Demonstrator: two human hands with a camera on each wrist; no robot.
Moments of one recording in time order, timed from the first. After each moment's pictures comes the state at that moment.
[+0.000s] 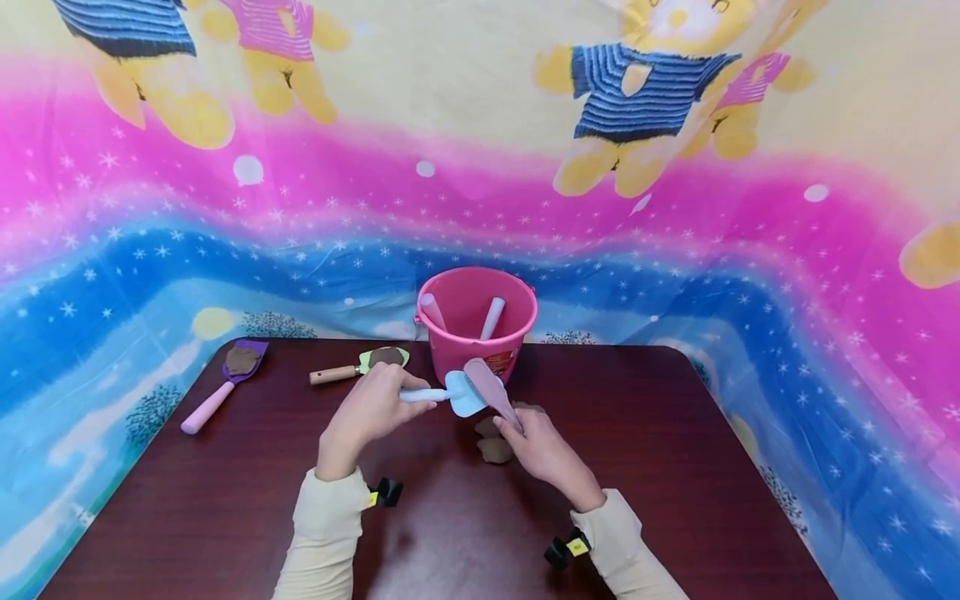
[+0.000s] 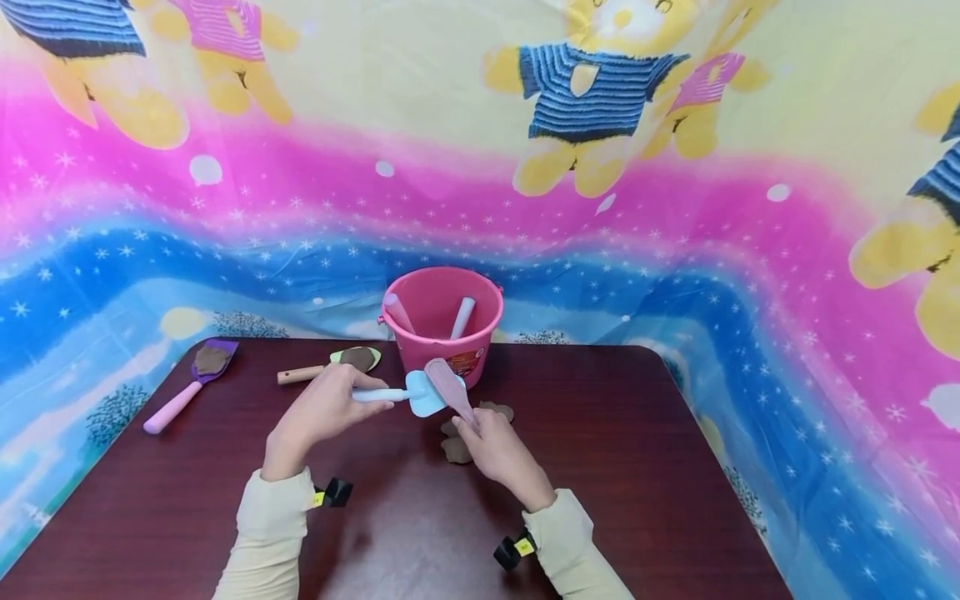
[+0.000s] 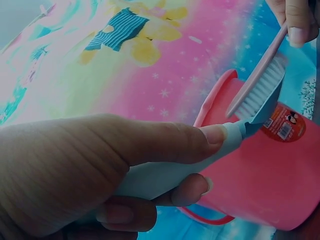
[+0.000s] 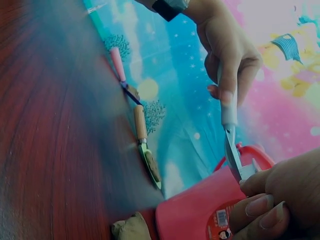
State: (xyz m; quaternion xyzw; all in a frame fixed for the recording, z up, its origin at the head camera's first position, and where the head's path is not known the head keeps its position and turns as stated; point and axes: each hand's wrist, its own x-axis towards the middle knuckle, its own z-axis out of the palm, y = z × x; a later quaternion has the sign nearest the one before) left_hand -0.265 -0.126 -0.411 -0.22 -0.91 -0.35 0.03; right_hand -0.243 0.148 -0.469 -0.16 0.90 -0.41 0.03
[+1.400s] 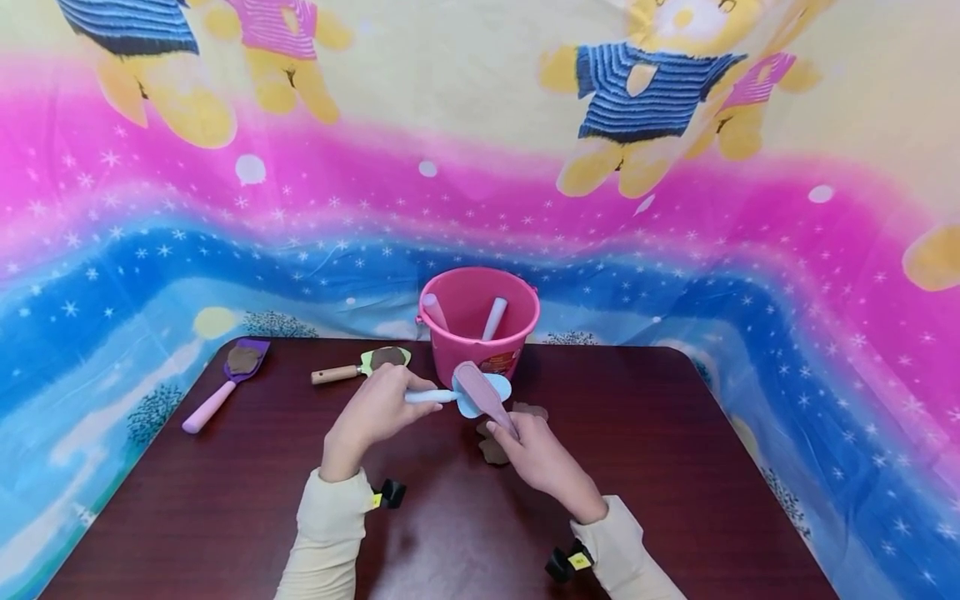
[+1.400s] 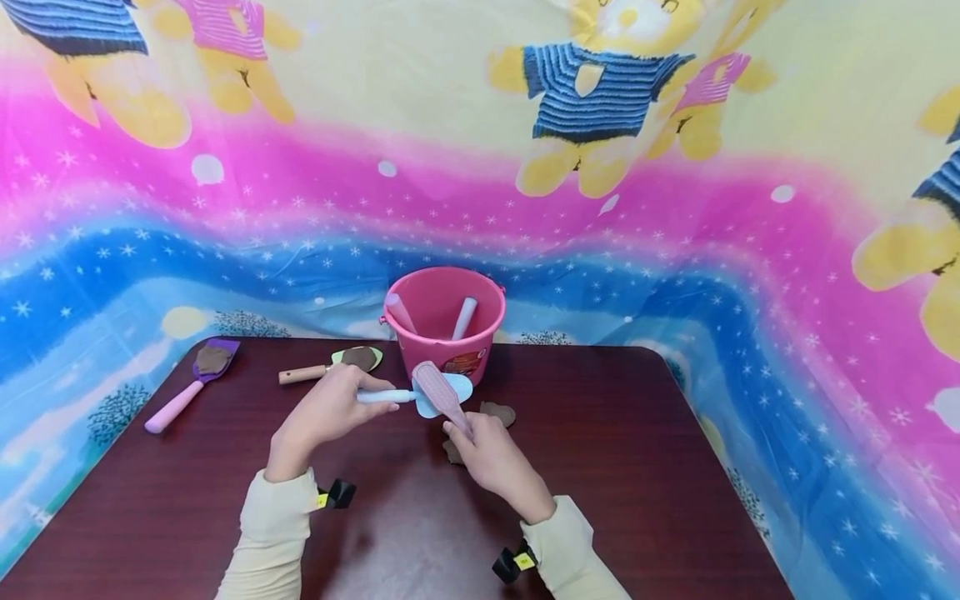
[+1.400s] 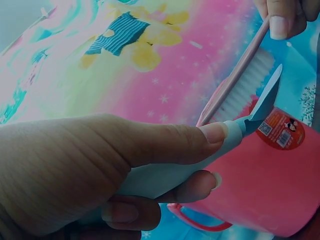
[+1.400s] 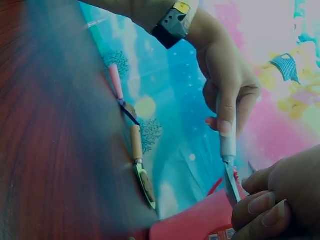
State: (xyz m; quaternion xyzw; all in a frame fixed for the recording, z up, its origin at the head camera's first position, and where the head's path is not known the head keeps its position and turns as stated) left_hand -0.266 -0.125 -0.411 -0.24 -0.90 -0.36 0.03; right_hand -0.231 0.138 -0.462 -0.20 0.89 -0.42 0.01
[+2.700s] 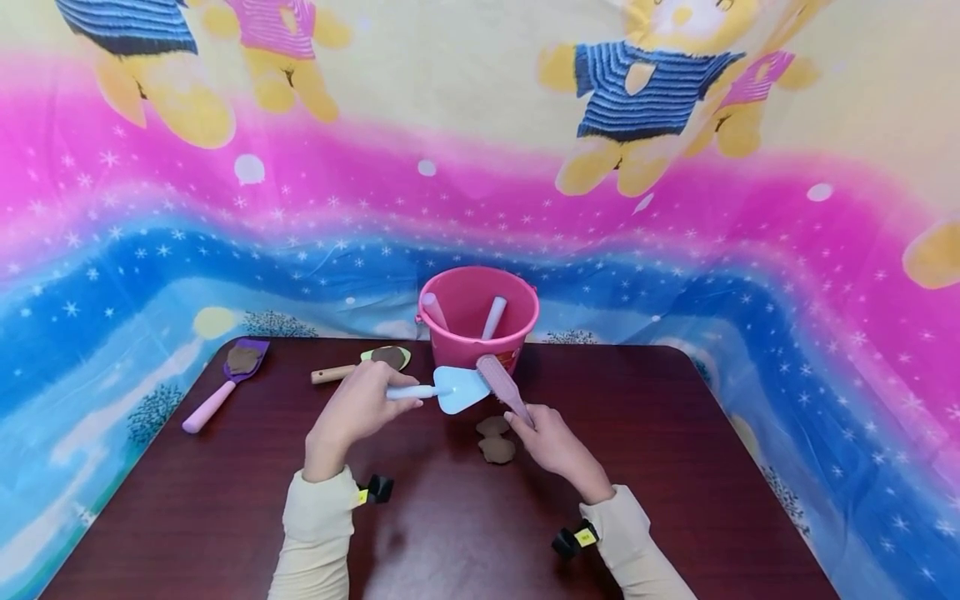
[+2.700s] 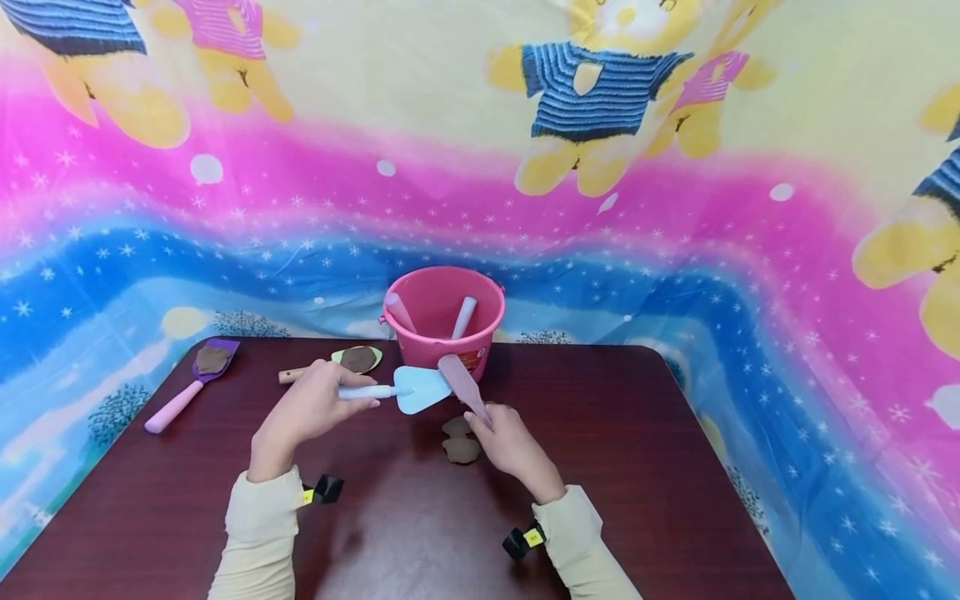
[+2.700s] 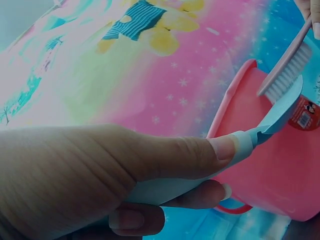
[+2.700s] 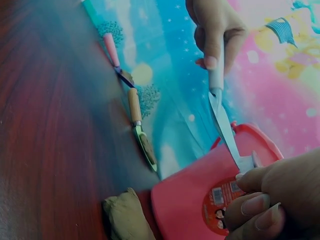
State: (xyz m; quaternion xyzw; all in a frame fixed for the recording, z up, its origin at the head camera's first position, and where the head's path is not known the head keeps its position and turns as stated) left_hand -0.265 -0.144 -0.407 -0.22 -0.92 -0.33 0.05; right_hand -0.254 0.162 -0.474 -0.13 0.90 -0.42 0.06
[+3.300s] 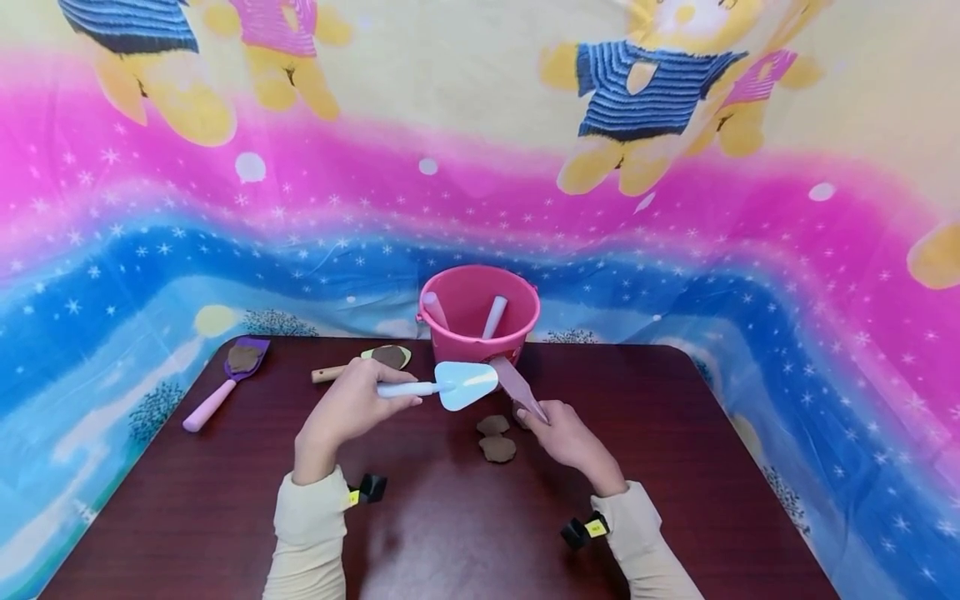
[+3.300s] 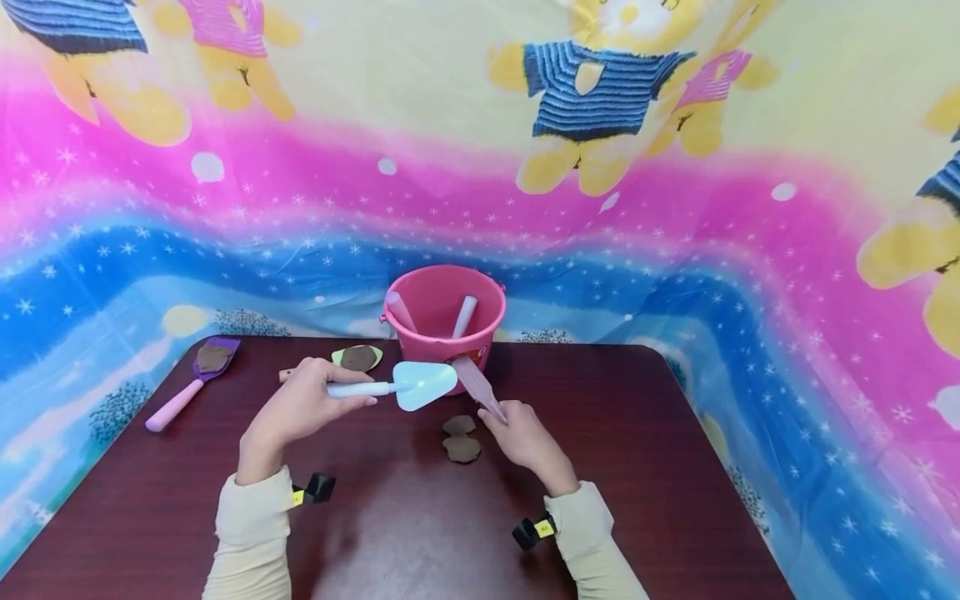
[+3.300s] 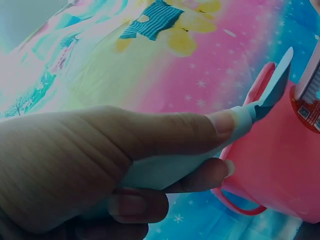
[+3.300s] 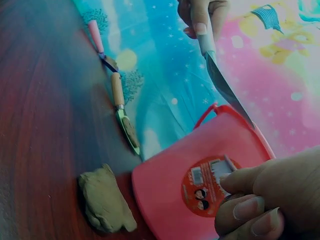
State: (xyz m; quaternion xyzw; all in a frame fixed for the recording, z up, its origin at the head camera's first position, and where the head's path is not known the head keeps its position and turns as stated) left_hand -0.257 -0.154 -0.398 -0.24 -0.89 -0.39 0.05; right_hand -0.261 0.184 -0.472 -0.12 0.90 -0.42 0.08
